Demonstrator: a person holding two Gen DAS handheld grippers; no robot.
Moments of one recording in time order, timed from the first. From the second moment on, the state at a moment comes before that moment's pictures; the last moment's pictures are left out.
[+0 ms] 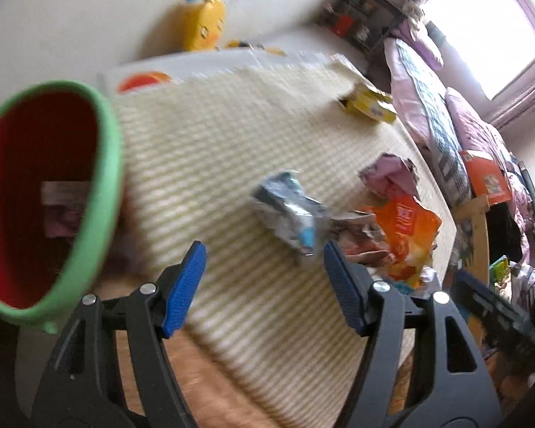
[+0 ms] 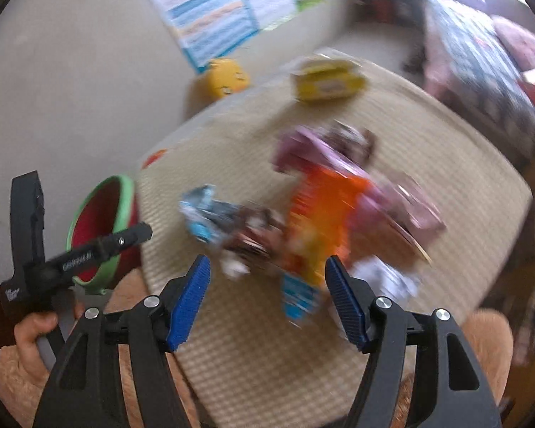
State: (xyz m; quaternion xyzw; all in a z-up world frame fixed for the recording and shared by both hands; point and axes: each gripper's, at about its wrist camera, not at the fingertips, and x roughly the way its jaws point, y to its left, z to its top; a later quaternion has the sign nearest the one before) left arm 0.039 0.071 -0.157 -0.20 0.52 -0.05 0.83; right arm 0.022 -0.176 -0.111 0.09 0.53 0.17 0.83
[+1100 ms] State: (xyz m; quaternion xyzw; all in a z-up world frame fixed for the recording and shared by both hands) left arm 0.040 0.041 -0.169 -0.13 0.58 -0.04 0.80; right arm 0.016 -0.227 -0.138 0.16 0.54 0.17 0.81
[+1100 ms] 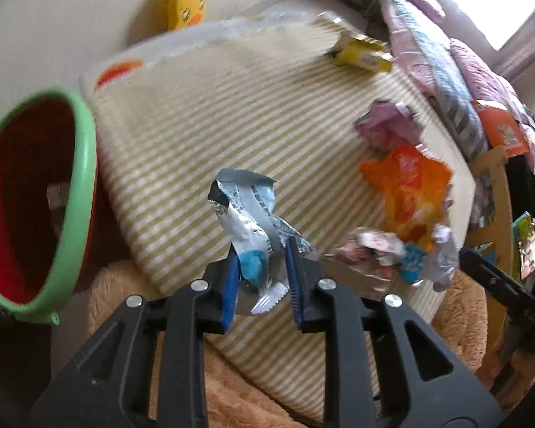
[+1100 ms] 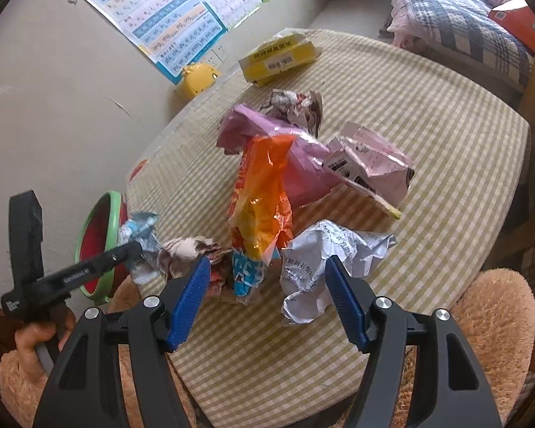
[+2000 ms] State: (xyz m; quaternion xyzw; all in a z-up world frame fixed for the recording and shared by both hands) left arm 0.032 0.044 -0.175 -0.16 0.57 -0.02 0.81; right arm 0.027 -0.264 -0.194 0.23 0.59 0.11 0.77
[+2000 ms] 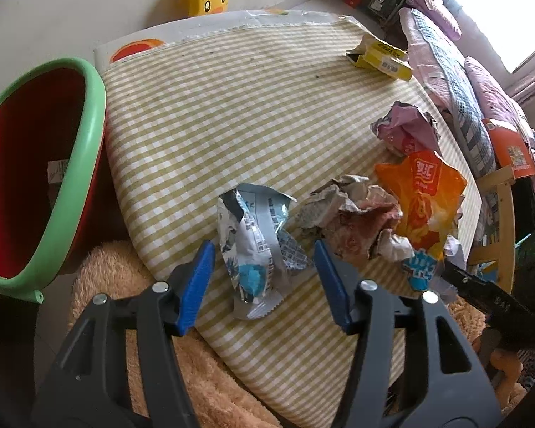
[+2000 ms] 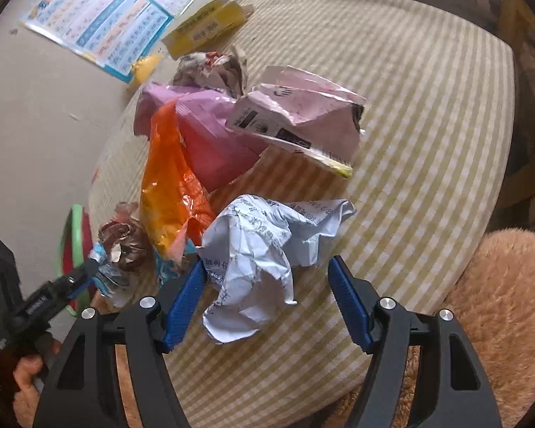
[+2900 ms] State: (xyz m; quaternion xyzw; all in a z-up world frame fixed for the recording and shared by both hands) left arm 0.028 0.036 -0.184 -0.16 0.57 -0.04 0.80; right arm 0.010 -0.256 -0.137 0.21 0.50 0.13 0.83
